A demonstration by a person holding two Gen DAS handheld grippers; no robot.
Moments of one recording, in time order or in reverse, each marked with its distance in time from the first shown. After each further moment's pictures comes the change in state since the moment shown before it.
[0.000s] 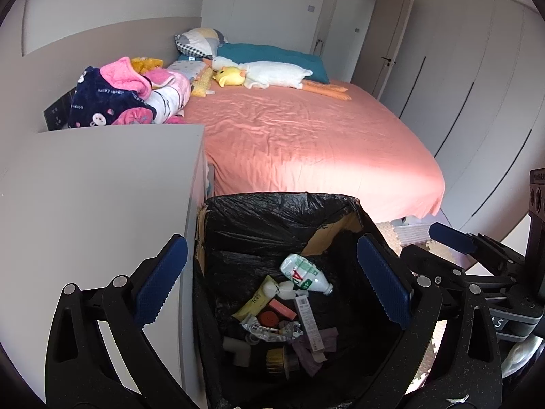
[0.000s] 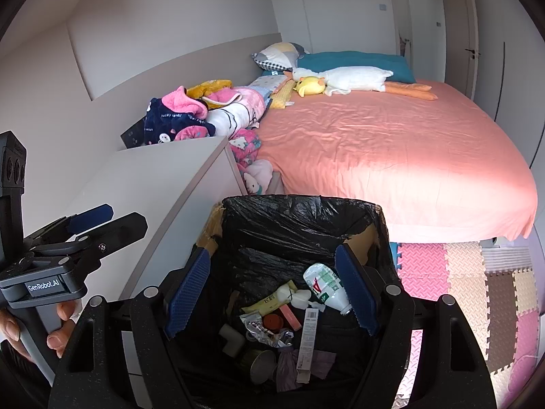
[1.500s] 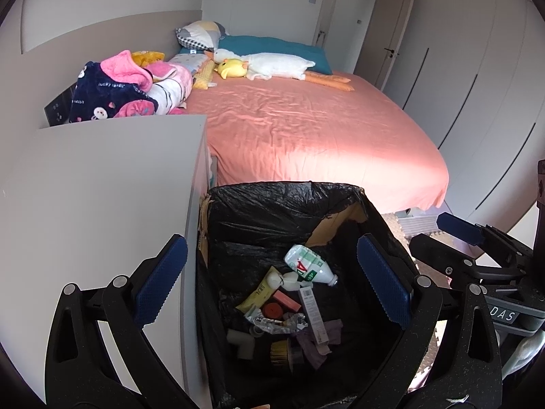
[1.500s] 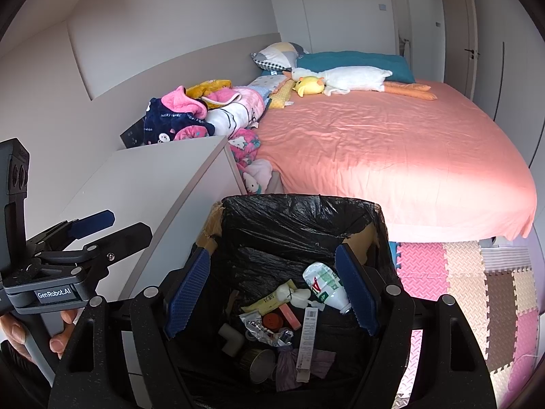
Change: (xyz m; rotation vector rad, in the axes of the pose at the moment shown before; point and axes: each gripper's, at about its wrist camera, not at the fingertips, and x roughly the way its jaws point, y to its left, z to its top) left arm 0.008 0.000 -0.005 0.002 0.053 0.015; right arm -0.001 -0.003 -0.002 0.004 0.001 -0.001
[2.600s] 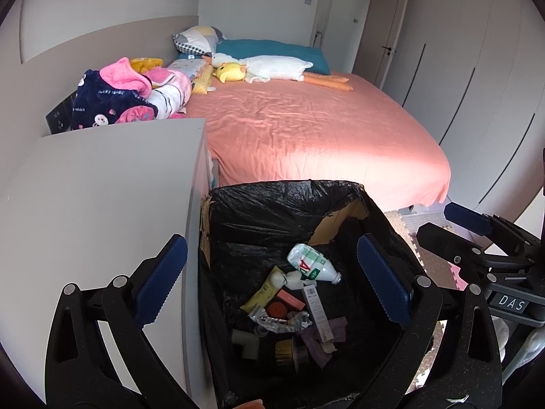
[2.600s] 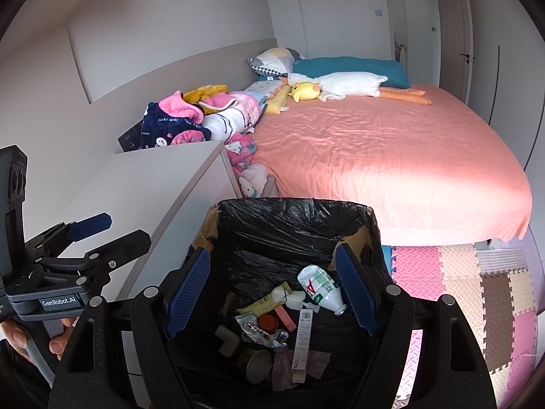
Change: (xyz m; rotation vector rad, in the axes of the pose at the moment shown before) left arm -0.005 -0.008 -0.006 0.040 -0.012 0.013; right arm -0.012 0.001 -0.003 -0.010 -0.029 -0.021
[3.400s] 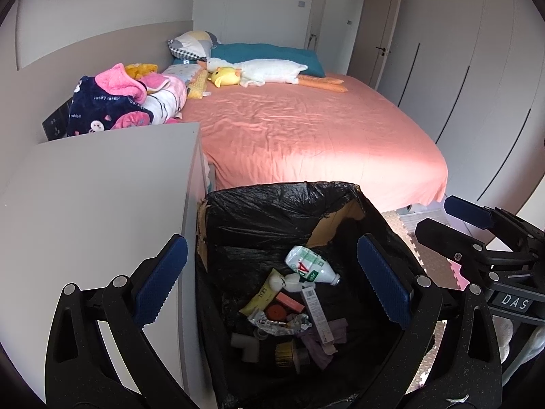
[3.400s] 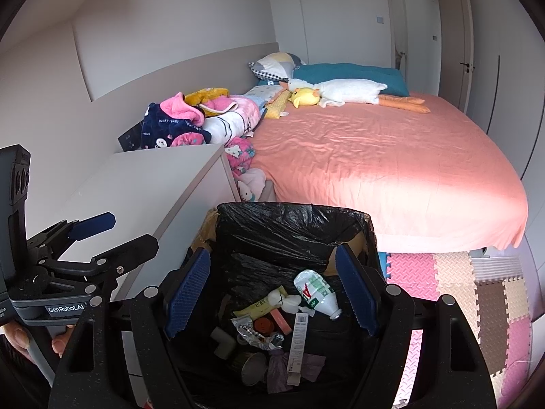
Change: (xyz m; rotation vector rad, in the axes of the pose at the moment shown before) left arm 0.001 -0.003 0.000 0.018 -0.017 -0.008; right arm -0.004 0.004 0.000 -0.023 -0.018 -0.016
